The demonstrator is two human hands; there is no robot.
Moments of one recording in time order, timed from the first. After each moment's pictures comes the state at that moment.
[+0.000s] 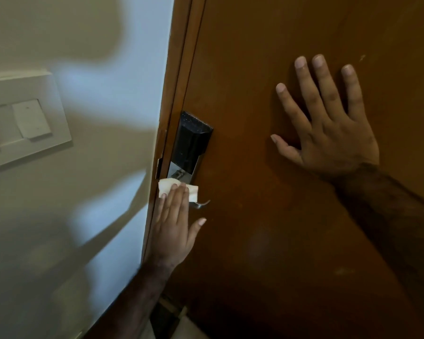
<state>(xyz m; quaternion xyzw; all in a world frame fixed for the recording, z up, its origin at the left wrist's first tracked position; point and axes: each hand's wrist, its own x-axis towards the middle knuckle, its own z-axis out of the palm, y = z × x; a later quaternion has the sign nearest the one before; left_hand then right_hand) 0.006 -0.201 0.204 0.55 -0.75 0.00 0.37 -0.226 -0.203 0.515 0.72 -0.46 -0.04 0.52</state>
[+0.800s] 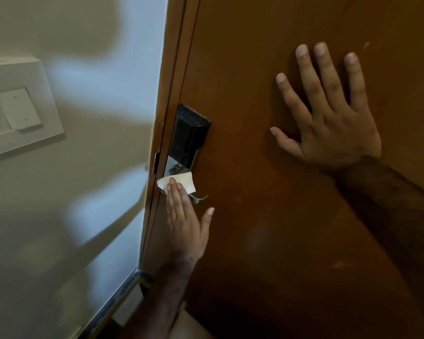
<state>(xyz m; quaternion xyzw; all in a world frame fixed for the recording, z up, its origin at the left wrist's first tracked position) -0.047 -0.194 0.205 0.64 -0.62 -0.15 0.42 -0.225 -0.201 0.515 0.71 -0.46 -0.04 0.52</state>
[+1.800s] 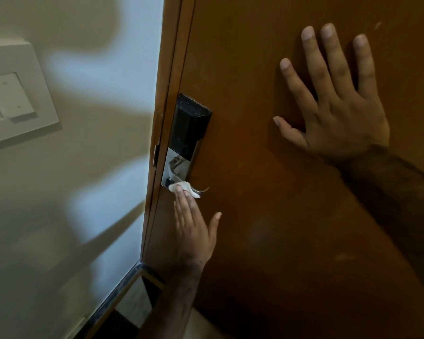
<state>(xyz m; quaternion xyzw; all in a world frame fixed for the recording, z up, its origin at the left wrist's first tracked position) -0.074 -0.185 0.163 0.64 -0.62 -0.13 0.43 -0.224 -0.200 0.516 0.72 -0.48 -0.04 0.50</state>
